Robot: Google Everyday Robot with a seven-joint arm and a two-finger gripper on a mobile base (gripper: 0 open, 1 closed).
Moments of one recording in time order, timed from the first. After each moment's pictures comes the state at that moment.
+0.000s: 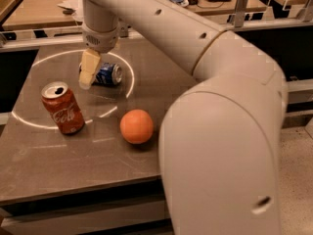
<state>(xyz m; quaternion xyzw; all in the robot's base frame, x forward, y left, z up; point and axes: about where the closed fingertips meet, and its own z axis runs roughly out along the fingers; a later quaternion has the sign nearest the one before) 0.666 0.158 0.871 -0.58 0.80 0.04 0.14</state>
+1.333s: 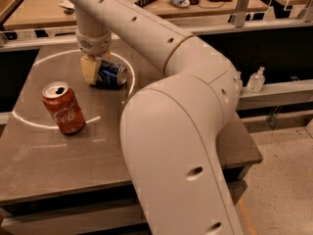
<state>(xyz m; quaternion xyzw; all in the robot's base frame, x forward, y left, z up) 0.691 0.174 0.840 -0.57 0.82 0.03 0.09</state>
